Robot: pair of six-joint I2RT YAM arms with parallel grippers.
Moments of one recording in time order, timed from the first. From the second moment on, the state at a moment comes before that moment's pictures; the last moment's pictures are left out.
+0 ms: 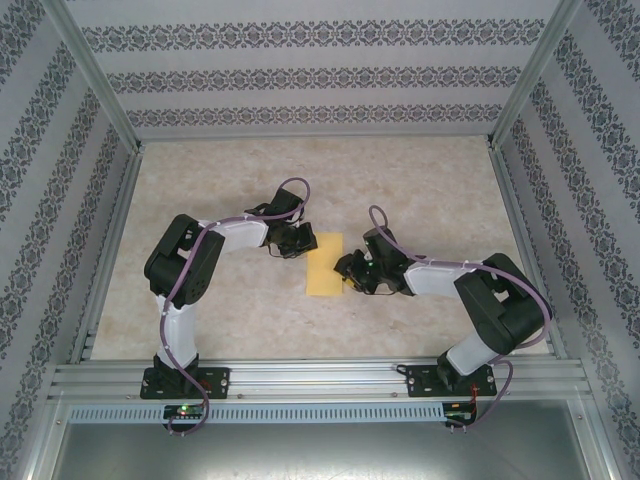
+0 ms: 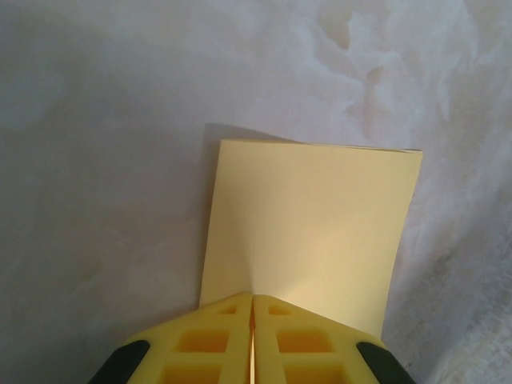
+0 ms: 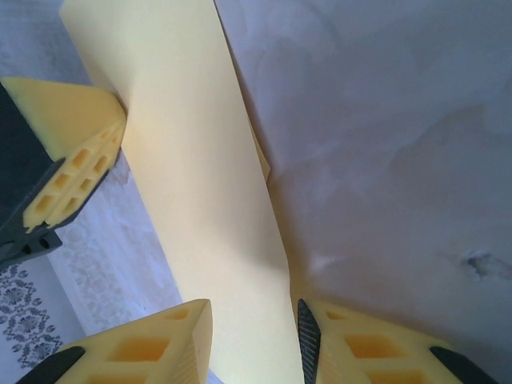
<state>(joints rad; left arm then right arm) -0.49 1.99 1.20 -0.25 0.39 -0.80 0.55 1.57 0.60 0.09 -0.39 1.21</state>
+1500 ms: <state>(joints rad) -0.76 1.51 0.98 -0.30 0.17 -0.45 0.45 1.75 0.67 0.27 -0.60 1.09</state>
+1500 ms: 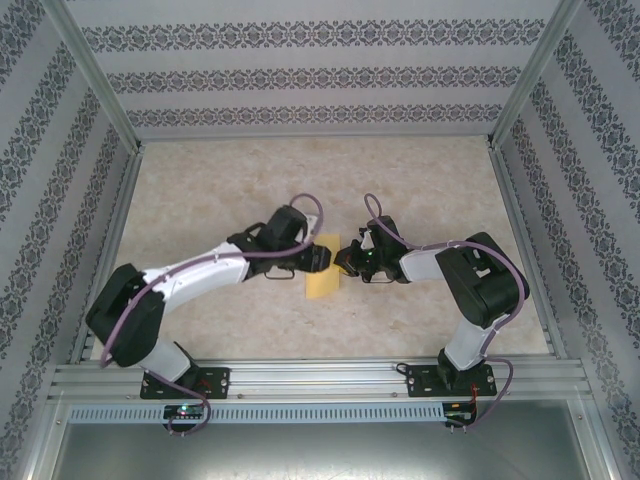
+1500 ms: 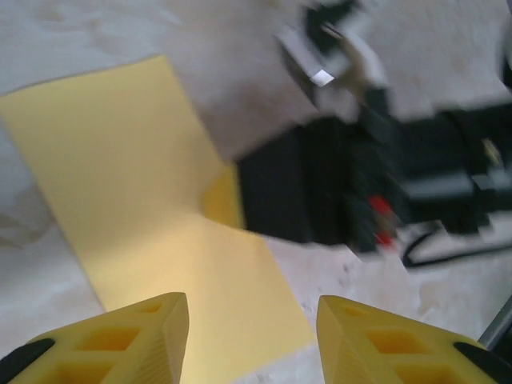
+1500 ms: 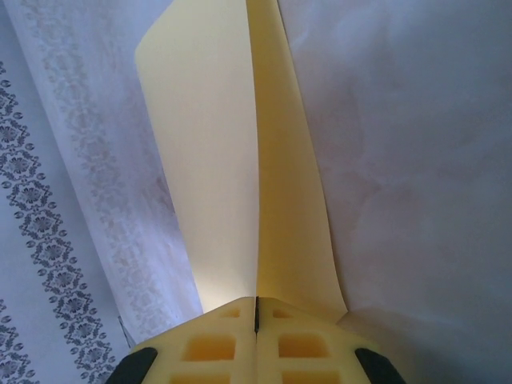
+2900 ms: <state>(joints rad) -1.02 1.62 0.99 -0.36 -0.24 -0.22 0.37 1.66 0.67 0.16 -0.61 1.03</state>
